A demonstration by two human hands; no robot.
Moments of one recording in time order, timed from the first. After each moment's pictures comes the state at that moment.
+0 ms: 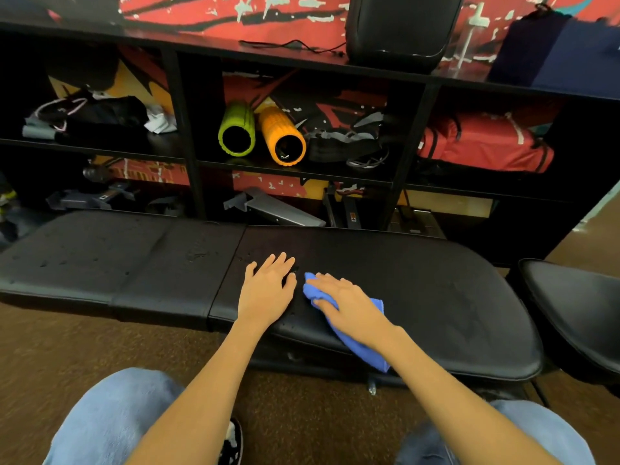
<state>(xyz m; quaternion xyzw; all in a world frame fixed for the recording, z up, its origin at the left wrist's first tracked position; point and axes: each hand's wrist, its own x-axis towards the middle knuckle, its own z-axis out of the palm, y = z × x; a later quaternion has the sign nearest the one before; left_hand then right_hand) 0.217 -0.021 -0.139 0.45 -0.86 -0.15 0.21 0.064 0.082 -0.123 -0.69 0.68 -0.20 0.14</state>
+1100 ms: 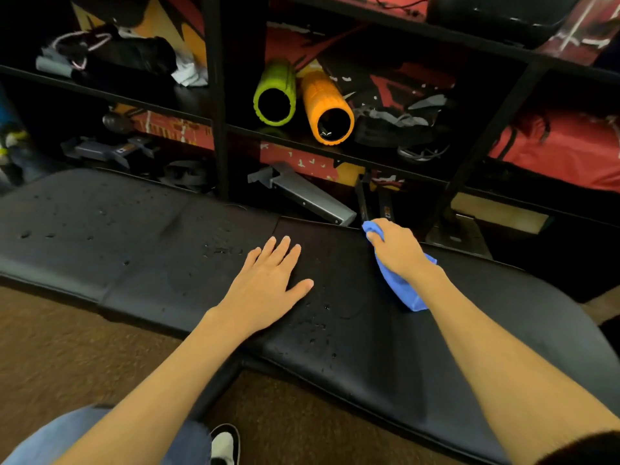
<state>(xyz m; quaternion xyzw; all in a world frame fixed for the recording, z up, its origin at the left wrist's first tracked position) 0.256 -0.085 -0.128 0.43 -0.89 -0.14 0.08 -0.007 -0.085 -0.114 -0.60 0.77 -0.17 0.11</state>
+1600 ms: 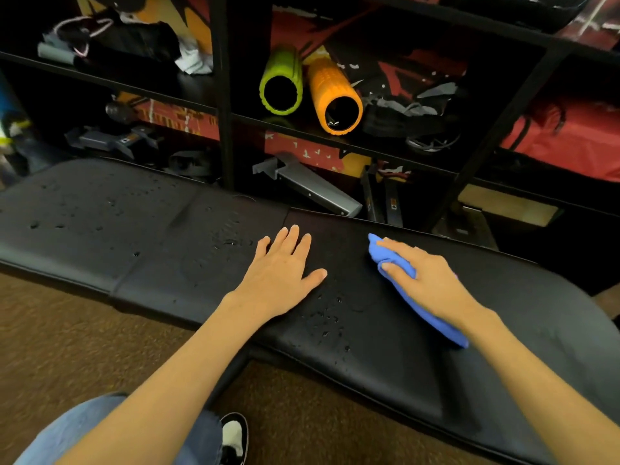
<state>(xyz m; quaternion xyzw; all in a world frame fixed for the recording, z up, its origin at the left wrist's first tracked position) 0.251 -0.091 -0.127 0.45 -0.88 -0.14 0.03 0.011 -0.007 -0.105 -0.66 0.71 -0.19 0.14</state>
